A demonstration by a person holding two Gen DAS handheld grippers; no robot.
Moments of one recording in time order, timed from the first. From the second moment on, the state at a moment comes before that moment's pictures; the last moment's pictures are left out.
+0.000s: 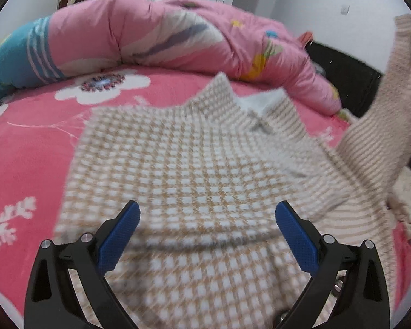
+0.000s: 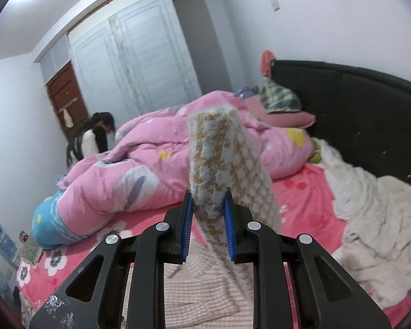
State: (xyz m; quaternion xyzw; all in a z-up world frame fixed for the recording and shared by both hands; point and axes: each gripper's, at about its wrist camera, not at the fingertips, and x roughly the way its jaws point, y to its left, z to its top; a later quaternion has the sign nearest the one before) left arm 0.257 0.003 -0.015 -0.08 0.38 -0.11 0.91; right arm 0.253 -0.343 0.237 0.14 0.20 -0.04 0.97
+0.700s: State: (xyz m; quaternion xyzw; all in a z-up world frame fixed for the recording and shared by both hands) left arm 0.098 0.017 -0.011 -0.04 0.38 -0.17 0.91; right arm 0.305 -0.030 -0.006 -0.06 0.47 0.21 0.85
